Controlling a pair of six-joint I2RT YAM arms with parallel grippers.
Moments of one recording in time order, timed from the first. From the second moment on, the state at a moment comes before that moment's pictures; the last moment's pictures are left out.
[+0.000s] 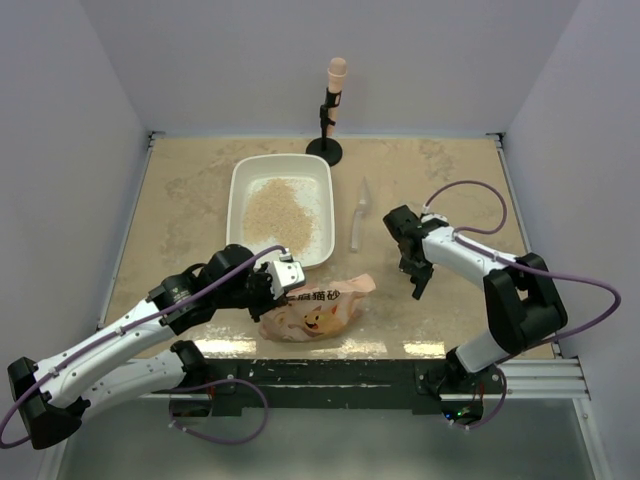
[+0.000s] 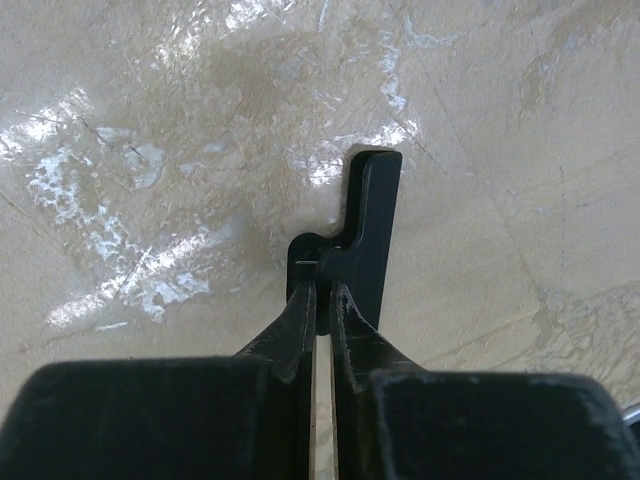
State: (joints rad) left arm -0.88 0.82 0.77 -0.63 0.24 0.22; right arm 0.45 1.55 0.91 -0.75 0.49 0.87
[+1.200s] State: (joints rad) left arm -0.88 0.94 1.13 -0.38 0.37 -0.20; right arm 0.45 0.80 1.24 -0.75 -0.13 0.47
